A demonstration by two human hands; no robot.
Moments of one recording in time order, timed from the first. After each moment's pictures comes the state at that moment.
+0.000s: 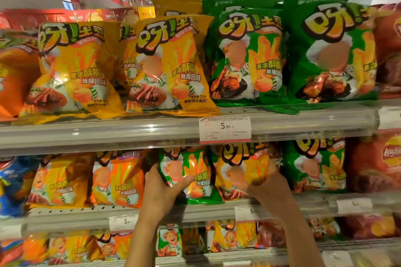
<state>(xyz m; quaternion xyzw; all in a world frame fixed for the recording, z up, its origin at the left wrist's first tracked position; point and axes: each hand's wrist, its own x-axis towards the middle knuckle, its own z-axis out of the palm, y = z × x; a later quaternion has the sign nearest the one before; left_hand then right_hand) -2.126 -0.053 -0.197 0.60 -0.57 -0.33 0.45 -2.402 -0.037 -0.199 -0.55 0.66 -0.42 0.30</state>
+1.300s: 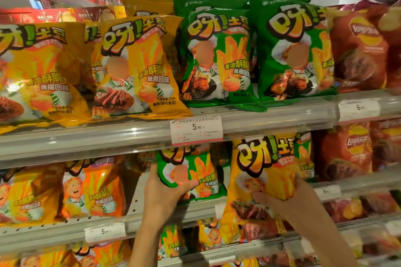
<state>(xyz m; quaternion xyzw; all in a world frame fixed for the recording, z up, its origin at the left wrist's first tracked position) -2.179 -0.048 -0.200 0.52 -0.57 -0.35 0.54 -2.454 0.039 -0.178 -0.48 0.68 -0.47 0.30</state>
